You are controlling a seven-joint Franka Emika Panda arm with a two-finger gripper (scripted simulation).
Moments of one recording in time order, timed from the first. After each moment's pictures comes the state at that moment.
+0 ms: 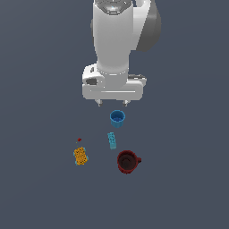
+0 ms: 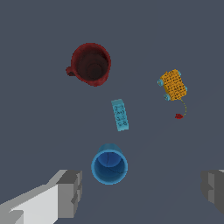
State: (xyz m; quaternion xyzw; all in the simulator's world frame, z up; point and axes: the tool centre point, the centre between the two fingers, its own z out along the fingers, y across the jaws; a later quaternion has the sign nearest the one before) arm -0.009 -0.007 0.282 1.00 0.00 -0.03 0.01
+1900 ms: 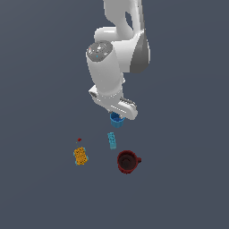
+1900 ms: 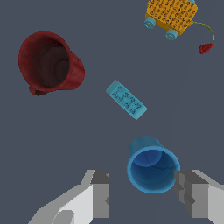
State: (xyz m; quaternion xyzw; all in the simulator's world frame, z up) arm -0.027 0.007 0.197 0.95 -0.30 -0.06 -0.07
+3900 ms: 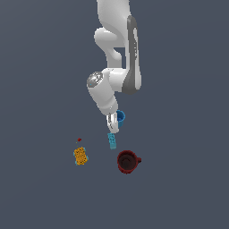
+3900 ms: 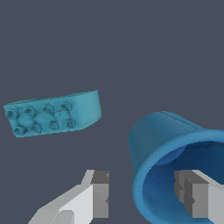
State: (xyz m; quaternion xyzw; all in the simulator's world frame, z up) arm -0.069 0.008 0.084 0.73 -0.67 -0.11 -0.09
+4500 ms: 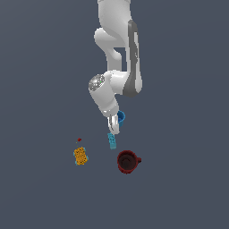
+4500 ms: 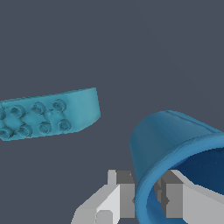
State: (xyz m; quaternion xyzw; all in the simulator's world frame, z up) arm -0.069 0.012 0.071 0.72 -0.67 -0.11 -0.09
